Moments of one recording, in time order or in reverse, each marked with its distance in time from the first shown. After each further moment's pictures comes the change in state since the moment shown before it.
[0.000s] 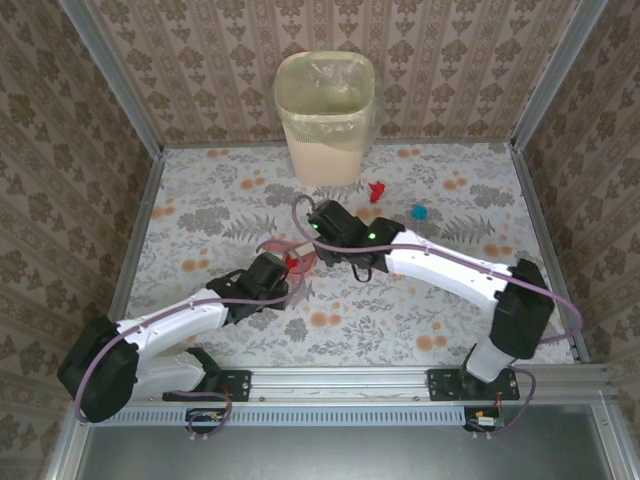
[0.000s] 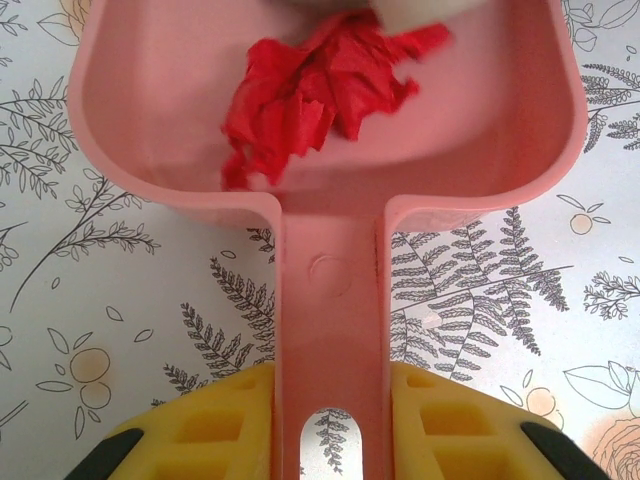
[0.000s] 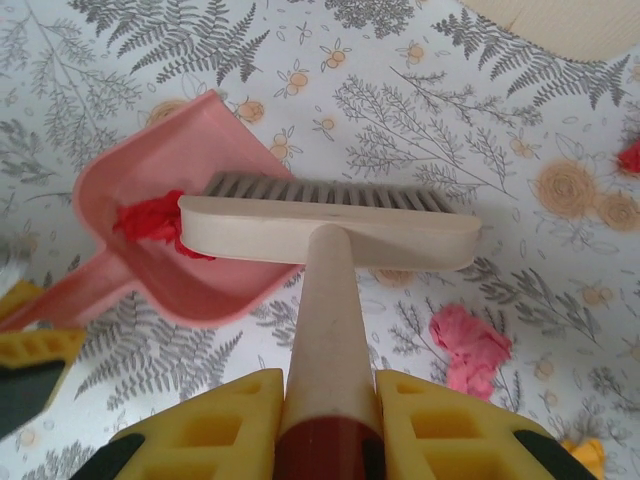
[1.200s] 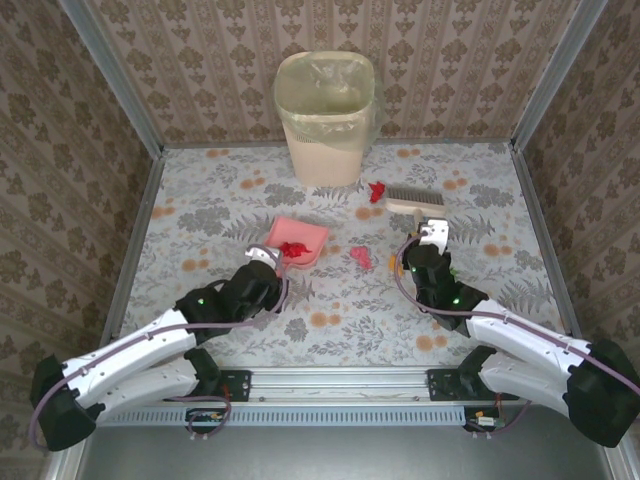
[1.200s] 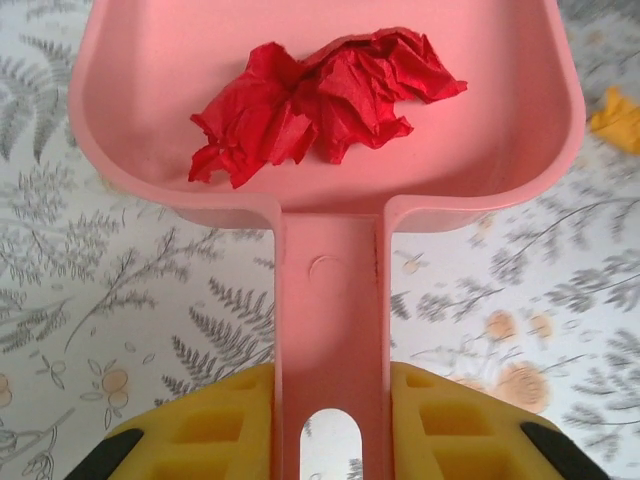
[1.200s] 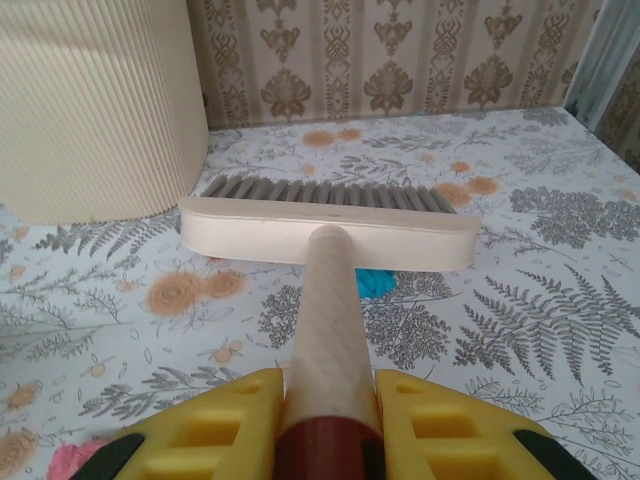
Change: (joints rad) left arm -0.180 -0.301 0.121 -0.179 -0.121 -0.014; right arm -0.230 -0.607 -0.896 0.786 0.468 0.056
